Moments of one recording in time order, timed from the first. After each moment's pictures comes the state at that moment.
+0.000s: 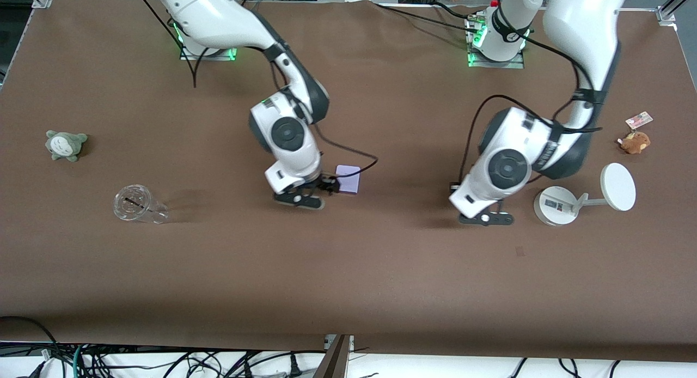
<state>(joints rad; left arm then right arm) -0.09 0.54 -0.24 -1.65 0.20 1.94 -0.35 0.67 0.73 0.01 -1.53 0.02 2.34 0.85</state>
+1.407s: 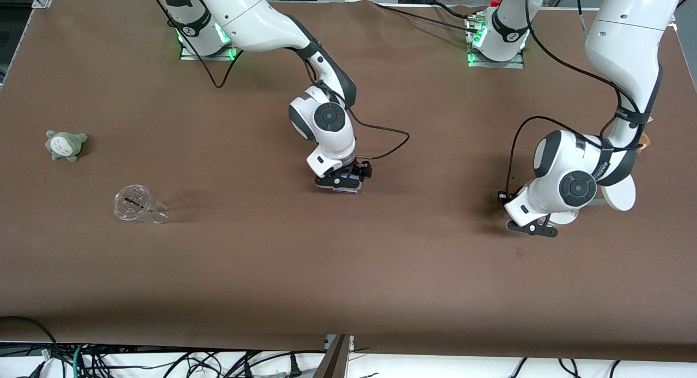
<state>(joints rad) 0.13 0.59 -0.23 -1.81 0.21 2.19 -0.05 0.78 0.84 0.00 -1.53 0.02 2.49 0.89</state>
